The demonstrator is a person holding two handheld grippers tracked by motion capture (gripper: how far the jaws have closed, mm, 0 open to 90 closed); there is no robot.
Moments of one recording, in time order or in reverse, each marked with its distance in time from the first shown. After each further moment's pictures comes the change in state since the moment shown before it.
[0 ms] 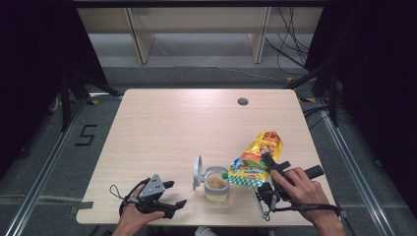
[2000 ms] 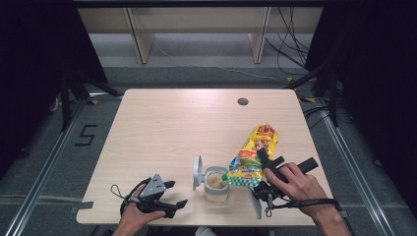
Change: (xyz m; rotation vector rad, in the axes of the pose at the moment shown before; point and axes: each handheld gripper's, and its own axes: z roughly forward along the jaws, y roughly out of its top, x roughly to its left) left arm -0.001 0.001 0.003 -0.015 -0.011 -0.015; right arm -0.014 0.005 0.003 0.013 -0.059 -0.206
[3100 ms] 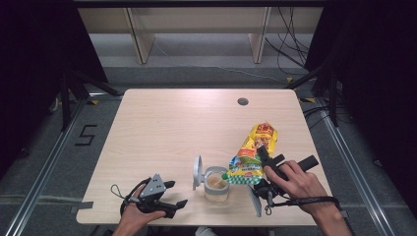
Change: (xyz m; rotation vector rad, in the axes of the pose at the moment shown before) left arm -0.001 0.000 0.000 -0.007 -0.004 -0.007; right arm -0.005 -0.003 0.002 0.003 -0.014 -0.006
